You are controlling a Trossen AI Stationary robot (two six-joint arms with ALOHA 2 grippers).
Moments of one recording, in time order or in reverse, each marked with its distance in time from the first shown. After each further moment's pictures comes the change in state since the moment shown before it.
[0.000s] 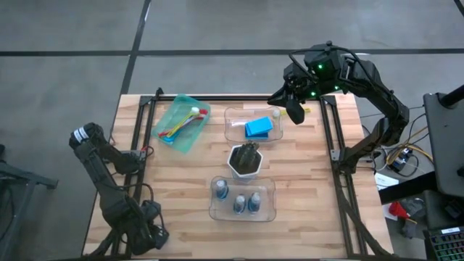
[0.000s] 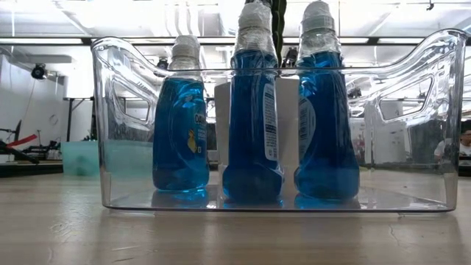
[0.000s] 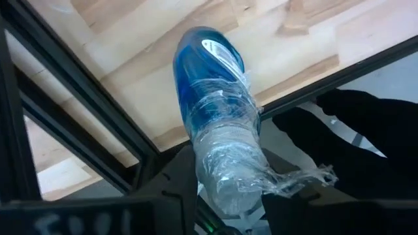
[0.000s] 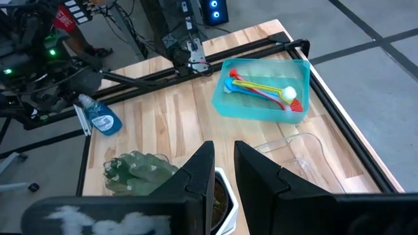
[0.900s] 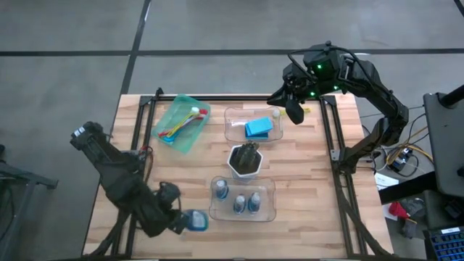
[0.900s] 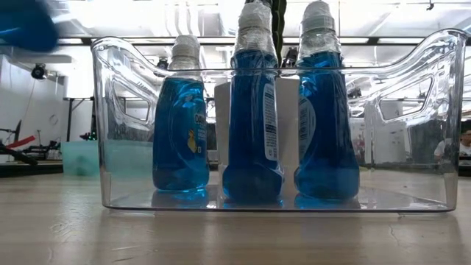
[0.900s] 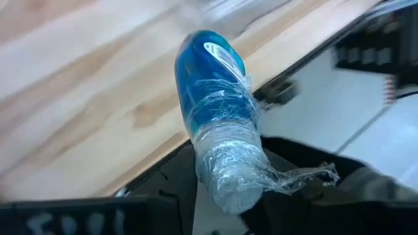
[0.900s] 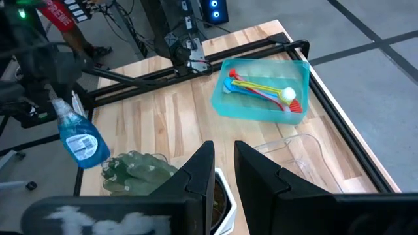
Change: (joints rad) left arm 0.208 -0.004 0.293 -0.068 -0.295 0.261; right arm 0.000 0.003 0.000 0.002 0.001 -0.011
